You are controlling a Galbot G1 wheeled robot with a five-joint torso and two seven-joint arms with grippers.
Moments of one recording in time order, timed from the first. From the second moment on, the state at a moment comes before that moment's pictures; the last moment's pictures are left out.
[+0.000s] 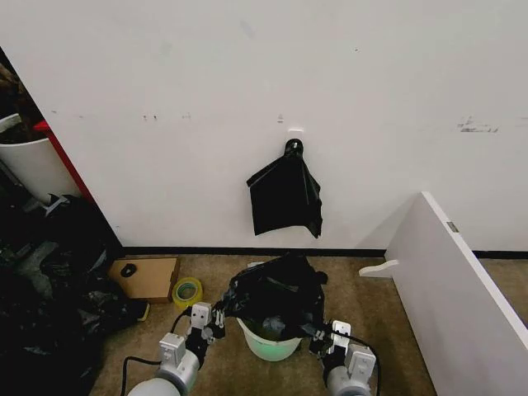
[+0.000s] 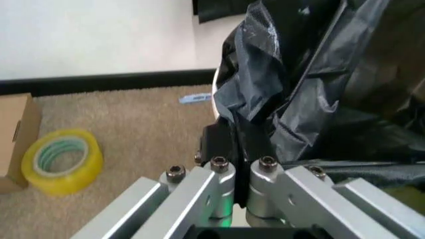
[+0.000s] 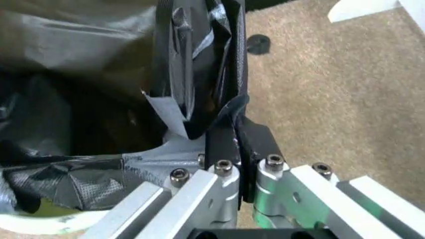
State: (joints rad) left arm 1.56 -0.89 -0.09 -2.07 -0.57 0.06 -0.31; right arm -1.65 1.28 0.08 2.18 0.55 -0.38 0.72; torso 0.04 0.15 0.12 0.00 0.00
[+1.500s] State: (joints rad) left arm 1.52 -0.84 -0.07 -2.03 -0.55 0.28 -0.37; right arm -1.49 1.25 0.04 2.05 0.66 -0.67 0.81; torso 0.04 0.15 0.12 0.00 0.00
